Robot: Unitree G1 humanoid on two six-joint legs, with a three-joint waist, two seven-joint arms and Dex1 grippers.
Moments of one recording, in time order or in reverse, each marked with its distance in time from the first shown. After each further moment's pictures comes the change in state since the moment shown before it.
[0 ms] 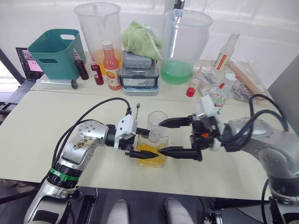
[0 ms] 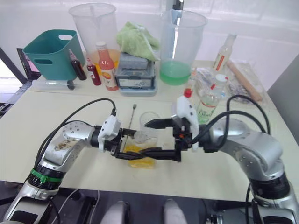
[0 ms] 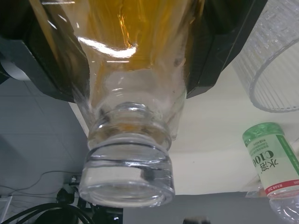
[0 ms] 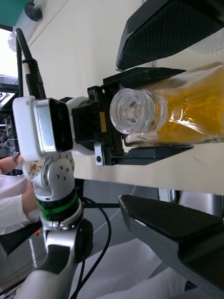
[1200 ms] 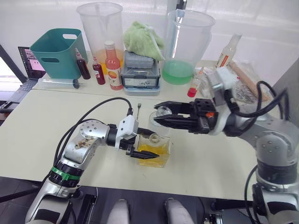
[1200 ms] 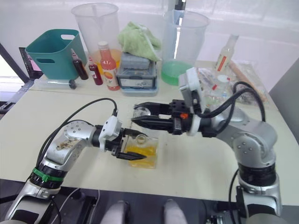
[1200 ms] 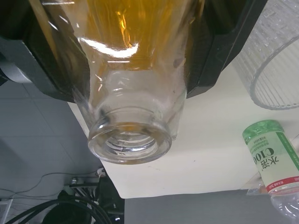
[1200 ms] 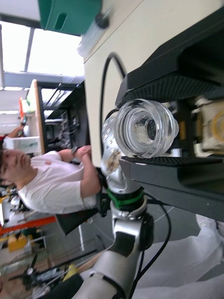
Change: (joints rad) left arm -0.015 -0.022 -0.013 0.018 0.011 -0.017 -0.009; right arm -0.046 -0.012 -0.247 0.117 0.201 0.033 -0.001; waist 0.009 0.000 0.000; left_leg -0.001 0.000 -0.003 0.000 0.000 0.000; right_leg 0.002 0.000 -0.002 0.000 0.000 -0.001
